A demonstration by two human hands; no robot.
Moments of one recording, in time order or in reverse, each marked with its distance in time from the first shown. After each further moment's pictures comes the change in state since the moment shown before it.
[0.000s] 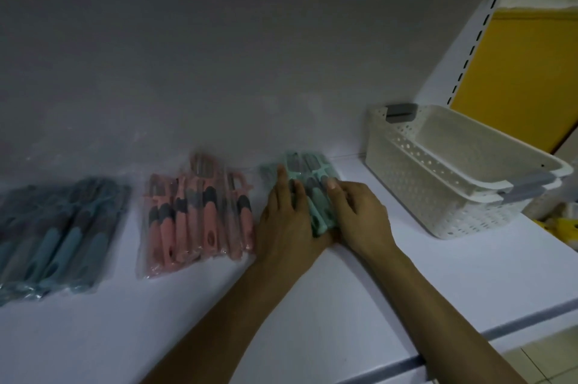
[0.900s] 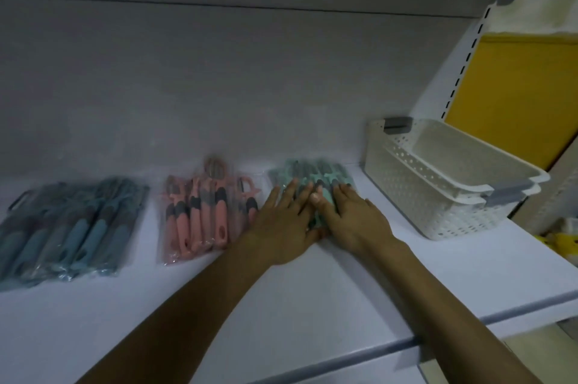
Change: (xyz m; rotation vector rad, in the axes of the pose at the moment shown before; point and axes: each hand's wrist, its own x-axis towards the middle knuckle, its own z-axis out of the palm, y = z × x) left_hand 0.012 -0.024 -0.018 0.241 -0.344 0.360; right_hand 0.000 -0.009 -0.007 -0.359 -0.315 -0.054
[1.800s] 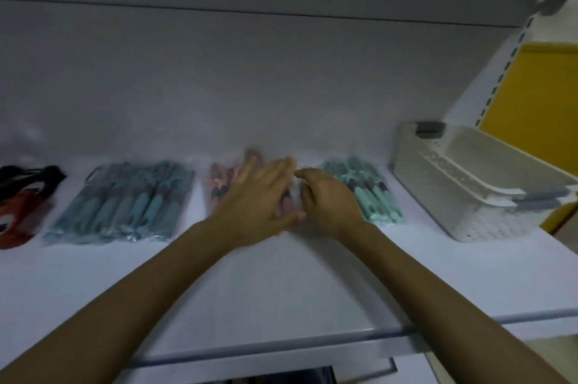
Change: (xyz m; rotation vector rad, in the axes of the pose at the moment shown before) left_hand -0.087 -0.057 -0.039 -0.091 0.436 -0.065; right_hand 0.003 -0.093 0.004 0.128 0.156 -0.355
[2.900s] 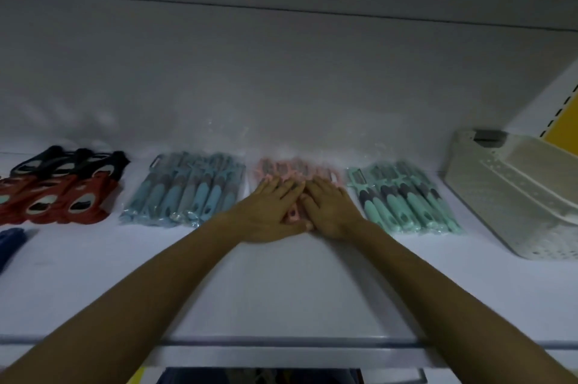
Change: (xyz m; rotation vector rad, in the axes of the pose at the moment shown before) left_hand -0.044 -0.072 0.019 0.013 -0.402 -0.134; right_hand 0.022 -0.036 0.068 -0.085 -0.264 -0.034
